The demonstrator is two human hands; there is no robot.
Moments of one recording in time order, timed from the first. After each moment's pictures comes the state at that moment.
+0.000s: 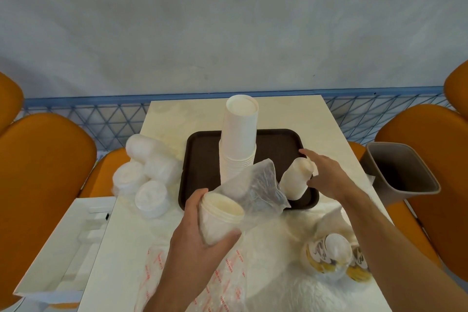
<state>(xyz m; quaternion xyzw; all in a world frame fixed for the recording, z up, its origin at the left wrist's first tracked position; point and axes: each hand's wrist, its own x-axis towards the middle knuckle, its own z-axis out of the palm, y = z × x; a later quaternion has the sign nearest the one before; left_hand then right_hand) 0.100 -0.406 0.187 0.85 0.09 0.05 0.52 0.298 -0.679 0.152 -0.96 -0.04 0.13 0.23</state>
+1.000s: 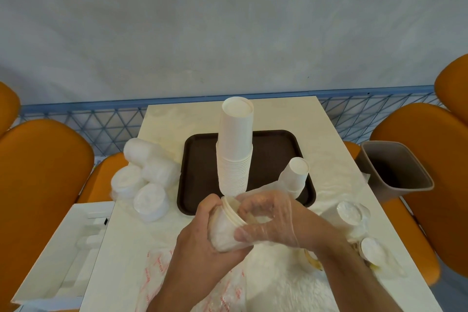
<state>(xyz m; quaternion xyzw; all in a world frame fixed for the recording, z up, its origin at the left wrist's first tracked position) 0.099 -0.414 0.199 0.87 0.06 0.03 0.50 0.180 -0.589 0.229 -0.82 -0.19 0.29 0.46</state>
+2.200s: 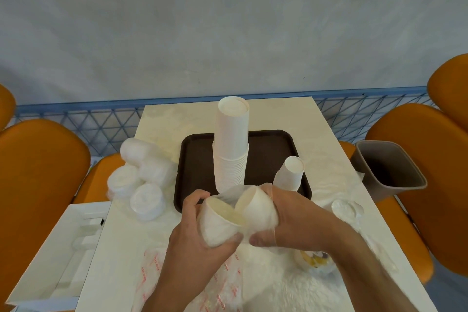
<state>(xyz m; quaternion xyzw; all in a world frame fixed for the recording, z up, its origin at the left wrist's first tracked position) 0.095 -0.412 0.195 0.85 0.07 0.07 0.52 0.176 -0.611 0.244 -0.89 -0.21 0.27 0.31</state>
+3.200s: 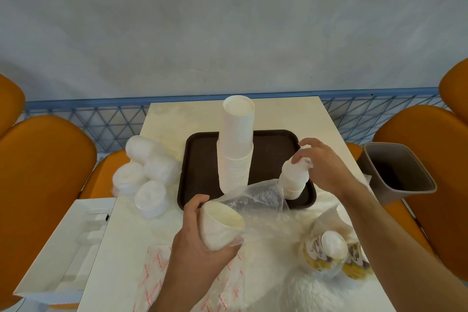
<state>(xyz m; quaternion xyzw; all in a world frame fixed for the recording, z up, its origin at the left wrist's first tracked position) 0.091 -0.414 0.182 0.83 0.12 0.07 0.53 0.292 -0.666 0.185 -0.98 -0.12 0.05 0.17</state>
